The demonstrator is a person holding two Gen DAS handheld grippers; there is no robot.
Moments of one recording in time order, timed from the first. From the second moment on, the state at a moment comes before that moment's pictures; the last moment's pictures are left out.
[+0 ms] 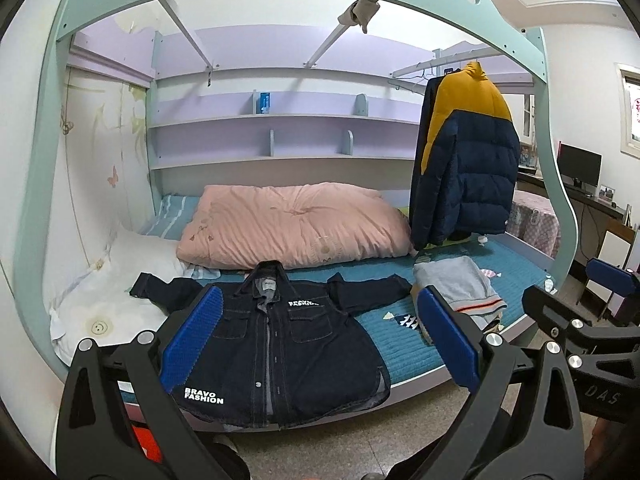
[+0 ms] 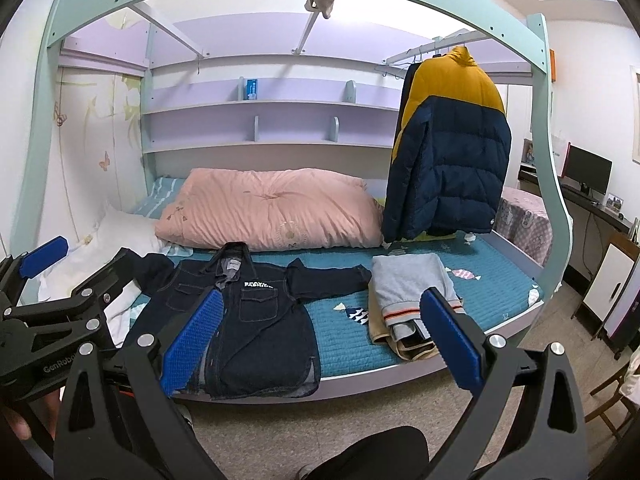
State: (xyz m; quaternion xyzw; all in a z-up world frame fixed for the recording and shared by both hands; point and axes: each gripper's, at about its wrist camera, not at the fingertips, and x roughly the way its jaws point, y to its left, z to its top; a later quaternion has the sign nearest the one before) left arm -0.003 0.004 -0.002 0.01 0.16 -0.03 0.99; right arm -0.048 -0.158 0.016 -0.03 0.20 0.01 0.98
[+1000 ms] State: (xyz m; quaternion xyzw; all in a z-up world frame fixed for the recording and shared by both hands) left arm -0.003 0.002 0.000 0.02 0.15 -0.03 0.99; right arm -0.055 -0.156 0.011 -0.02 0.21 0.01 0.98
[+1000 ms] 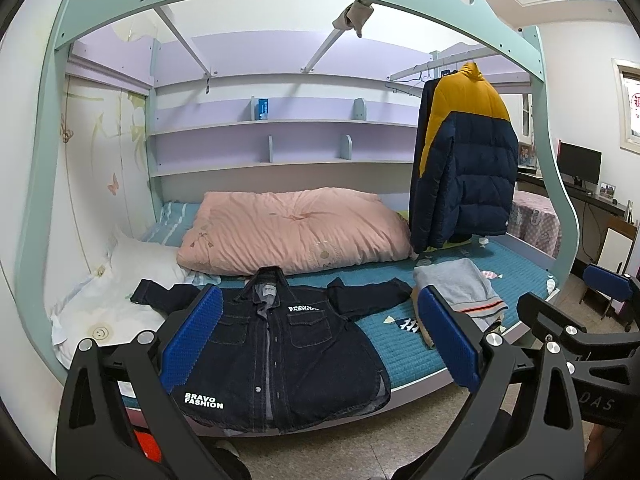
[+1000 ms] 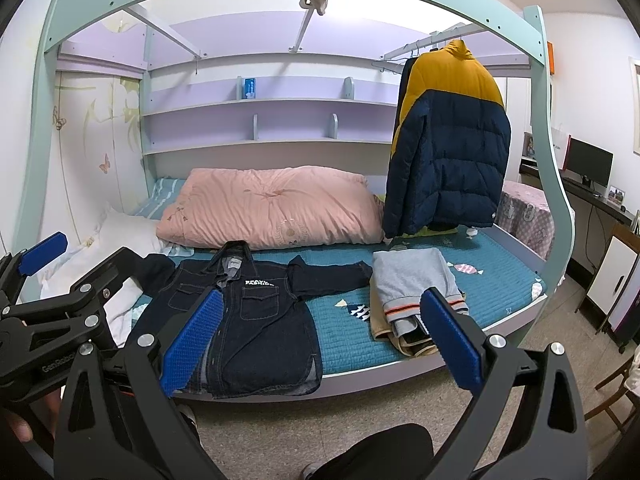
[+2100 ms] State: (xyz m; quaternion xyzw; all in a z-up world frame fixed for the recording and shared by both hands) left arm -0.003 0.001 0.000 0.02 0.15 -0.03 0.99; right arm -0.056 -0.157 0.010 -0.02 0.21 0.01 0.98
